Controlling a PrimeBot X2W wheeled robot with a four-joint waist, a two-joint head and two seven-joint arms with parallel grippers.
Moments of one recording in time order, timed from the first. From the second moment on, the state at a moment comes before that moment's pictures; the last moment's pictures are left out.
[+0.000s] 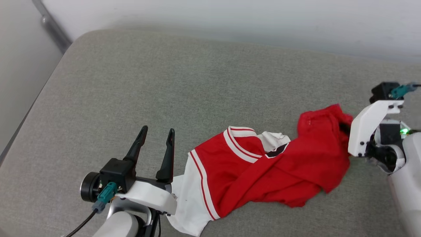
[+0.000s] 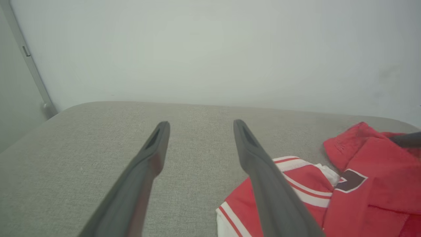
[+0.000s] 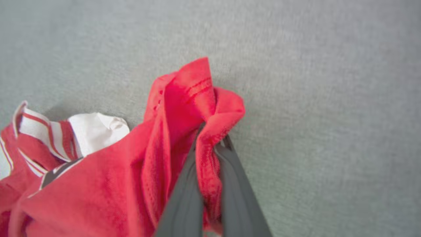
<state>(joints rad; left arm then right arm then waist) -0.24 0.35 -0.53 0.04 -0.54 0.25 -0.26 -0.61 -0.27 0.08 0.66 0.43 0.13 0.65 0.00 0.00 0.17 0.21</state>
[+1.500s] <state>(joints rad) -0.12 0.41 -0.54 0.01 -0.57 0.32 -0.20 -0.01 -0.19 -0.12 0.01 0.44 0.13 0.47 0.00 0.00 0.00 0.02</state>
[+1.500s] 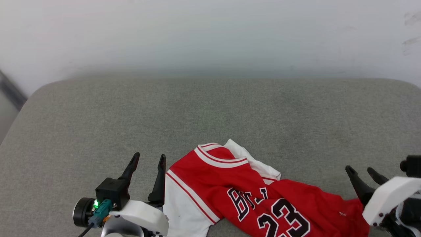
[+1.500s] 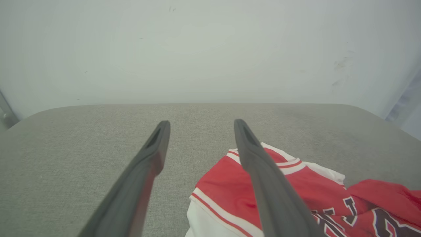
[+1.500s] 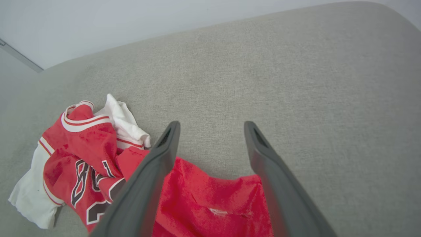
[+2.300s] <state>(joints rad) -0.27 0.34 -0.54 0.09 -0.55 0.26 -0.25 -0.51 -0.35 0.39 0.51 0.67 0.13 0.77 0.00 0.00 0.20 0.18</state>
